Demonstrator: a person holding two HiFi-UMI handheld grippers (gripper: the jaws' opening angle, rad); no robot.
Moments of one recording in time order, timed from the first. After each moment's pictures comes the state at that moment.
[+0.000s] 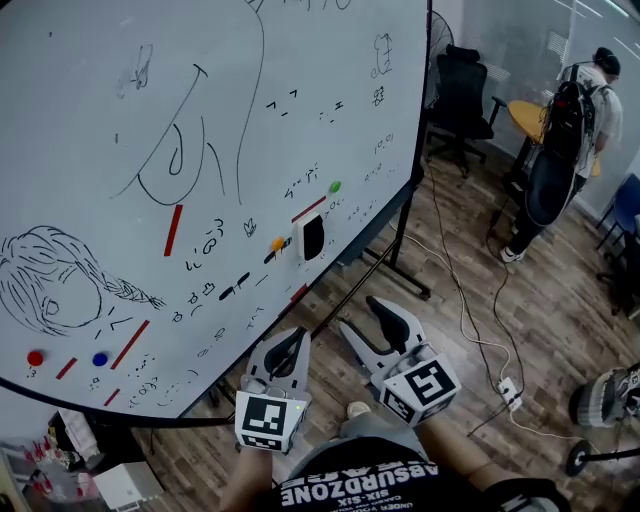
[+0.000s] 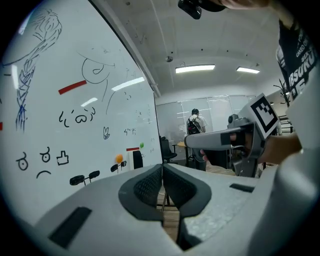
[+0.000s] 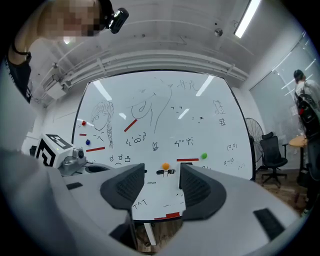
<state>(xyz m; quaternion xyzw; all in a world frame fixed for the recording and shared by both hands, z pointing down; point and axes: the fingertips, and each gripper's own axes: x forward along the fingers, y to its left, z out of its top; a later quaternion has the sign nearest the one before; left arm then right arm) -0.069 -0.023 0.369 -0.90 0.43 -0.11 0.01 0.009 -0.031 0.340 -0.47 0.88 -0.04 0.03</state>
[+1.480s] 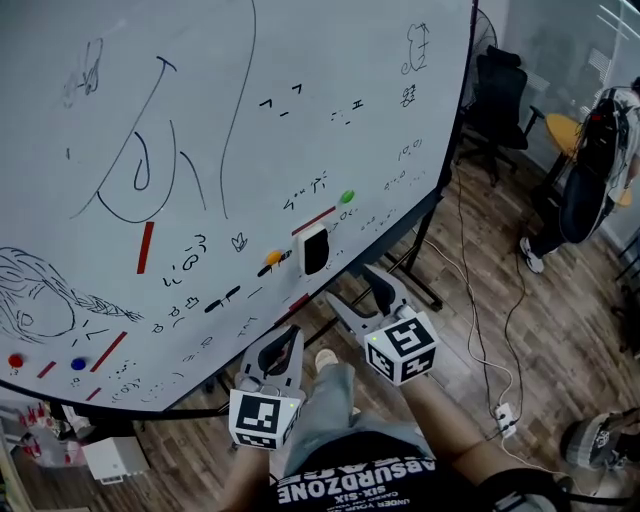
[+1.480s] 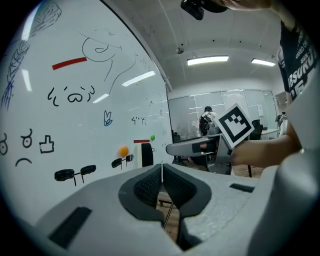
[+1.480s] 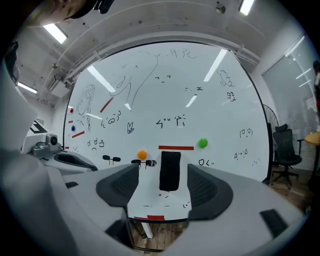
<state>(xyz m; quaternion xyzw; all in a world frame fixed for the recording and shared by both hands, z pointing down) -0.059 -0.090 0.400 -0.86 0.50 -0.12 -0.01 0.016 -0.170 0.394 -0.42 0.91 -0.07 -0.03</state>
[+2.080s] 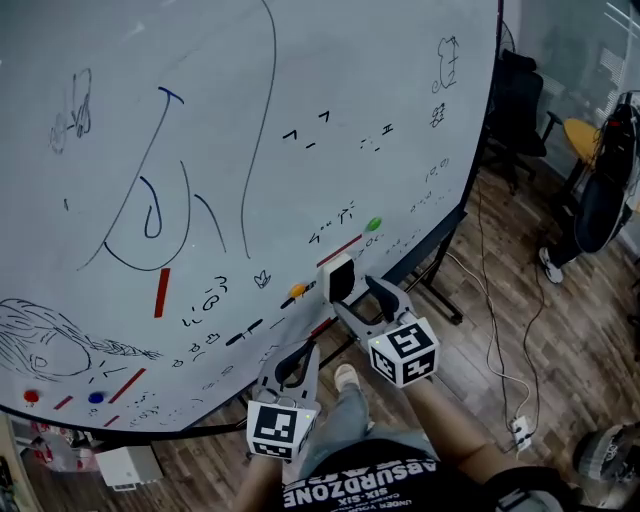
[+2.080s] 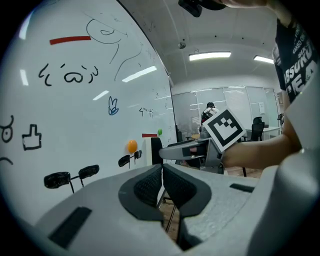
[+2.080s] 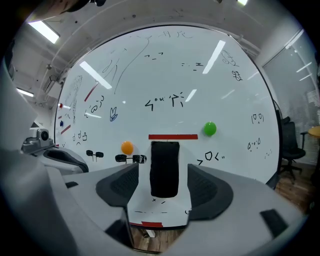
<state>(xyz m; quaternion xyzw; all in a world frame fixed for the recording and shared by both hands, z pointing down) -0.072 -0.131 0.411 -0.86 0.50 -0.14 -0.02 -0.014 -0.227 0.423 -0.41 0.91 -0.09 -0.05</state>
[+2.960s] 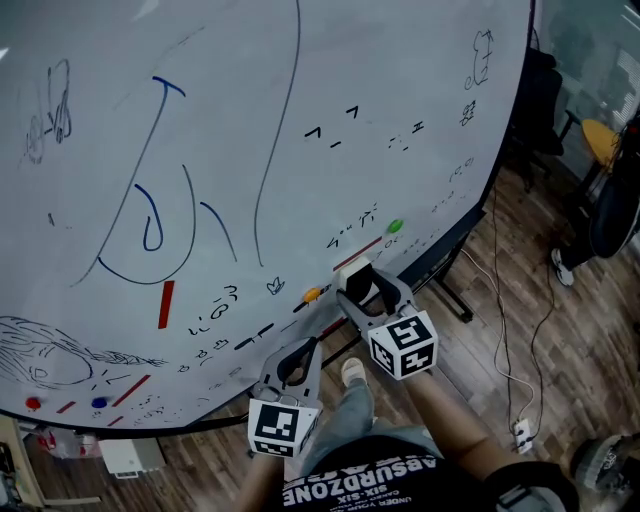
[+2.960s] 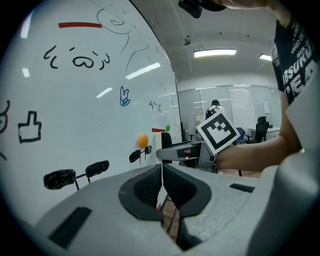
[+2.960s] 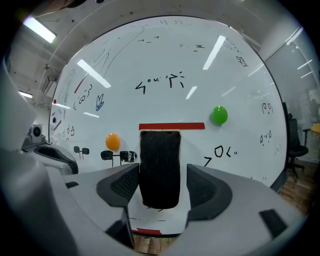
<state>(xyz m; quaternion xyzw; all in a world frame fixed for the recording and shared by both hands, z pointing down) -0.093 -0.151 0.421 -0.84 0.51 -0.15 -0.04 -0.039 -0.263 0.442 -0.40 0.91 -0.11 -0.05</state>
